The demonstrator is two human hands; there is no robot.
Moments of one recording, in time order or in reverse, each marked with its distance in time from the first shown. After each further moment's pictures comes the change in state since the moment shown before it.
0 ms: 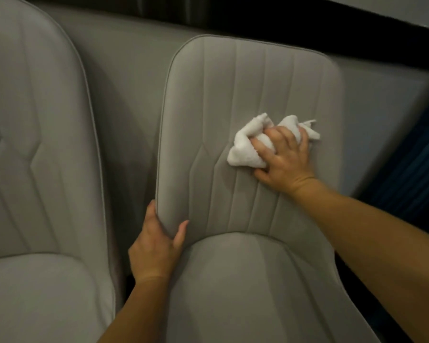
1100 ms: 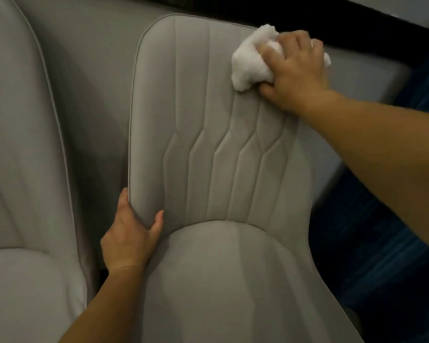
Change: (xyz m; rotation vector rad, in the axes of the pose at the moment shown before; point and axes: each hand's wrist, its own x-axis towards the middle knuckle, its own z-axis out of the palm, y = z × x) left_hand -0.003 0.003 0.000 -0.021 0.021 0.006; right_hand 0.109 0.089 -0.060 -0.134 -0.281 0.154
